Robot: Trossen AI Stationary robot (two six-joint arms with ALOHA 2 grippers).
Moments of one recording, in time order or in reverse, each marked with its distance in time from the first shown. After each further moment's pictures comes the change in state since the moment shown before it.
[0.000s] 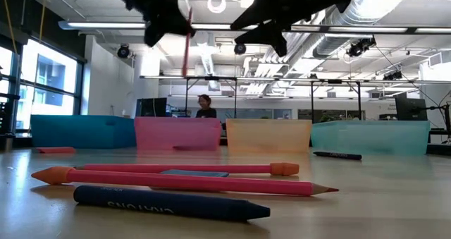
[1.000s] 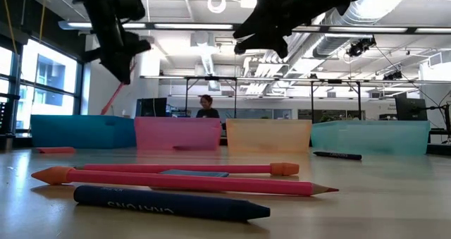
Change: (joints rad) left arm 0.472 -0.009 0.000 -0.520 -0.275 -0.029; right arm -0.035 0.000 0.000 -0.036 0.010 -0.110
